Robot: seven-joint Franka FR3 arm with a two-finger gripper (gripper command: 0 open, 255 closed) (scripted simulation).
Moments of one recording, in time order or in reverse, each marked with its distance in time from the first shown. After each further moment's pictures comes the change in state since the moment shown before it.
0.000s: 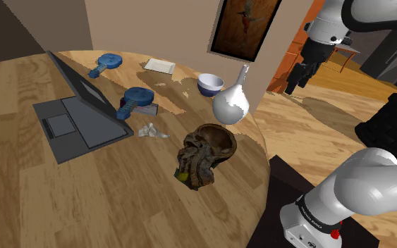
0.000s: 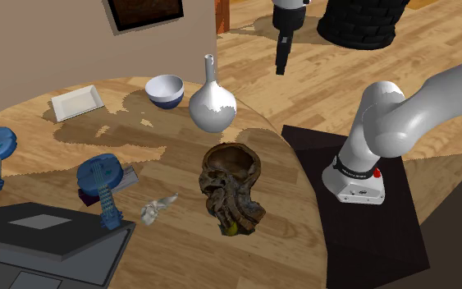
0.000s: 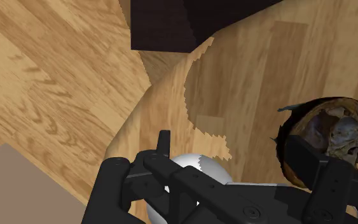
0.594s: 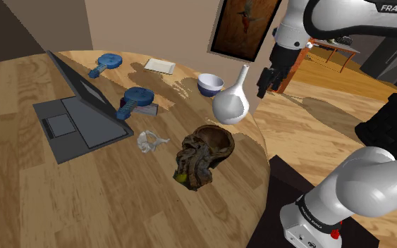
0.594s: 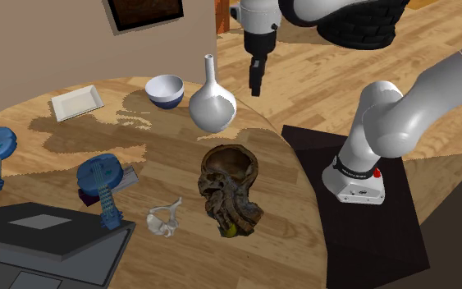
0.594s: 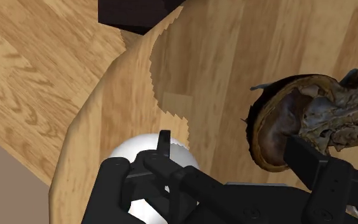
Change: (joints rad) arm 0.058 0.171 0.096 0.033 0.073 0.118 0.099
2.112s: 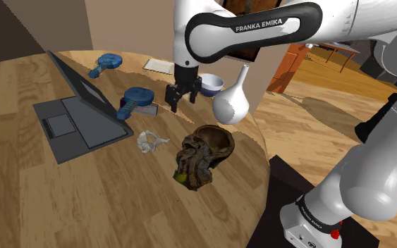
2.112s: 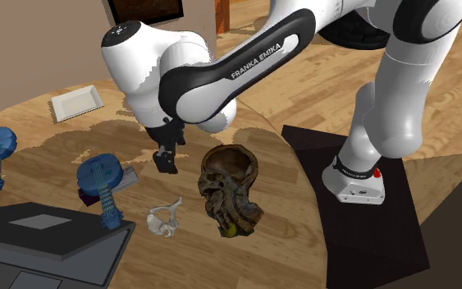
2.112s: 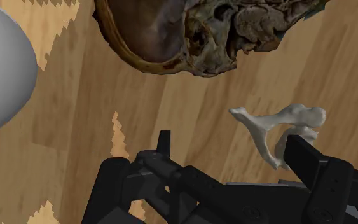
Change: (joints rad) arm 0.148 0.758 0.223 0.496 -0.014 0.216 0.278
